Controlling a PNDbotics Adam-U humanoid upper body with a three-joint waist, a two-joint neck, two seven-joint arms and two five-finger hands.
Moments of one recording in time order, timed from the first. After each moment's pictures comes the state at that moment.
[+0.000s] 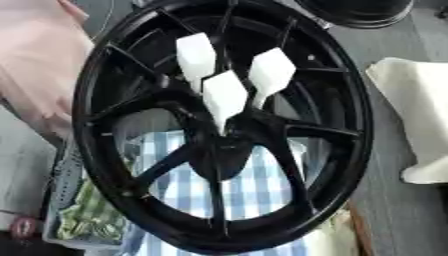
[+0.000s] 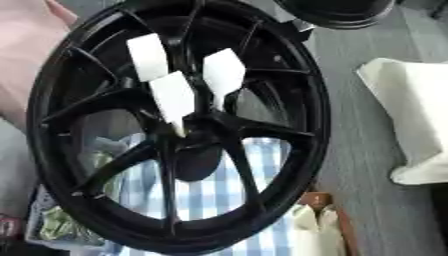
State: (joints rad) left arm -0.43 0.93 0.10 -1.88 0.64 0.06 0.50; right arm -0.43 -1.19 -0.19 -1.39 0.10 -0.04 0.27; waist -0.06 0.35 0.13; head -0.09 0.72
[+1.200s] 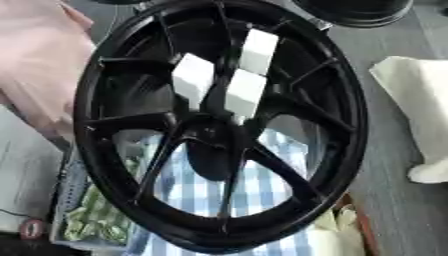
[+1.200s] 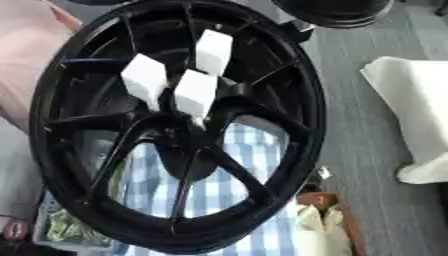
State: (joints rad) left arm -0.42 0.93 0.11 -1.88 0.63 0.06 0.51; right arm -0.37 -1.15 -0.27 -1.28 0.24 0.02 0.17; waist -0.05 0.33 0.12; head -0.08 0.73
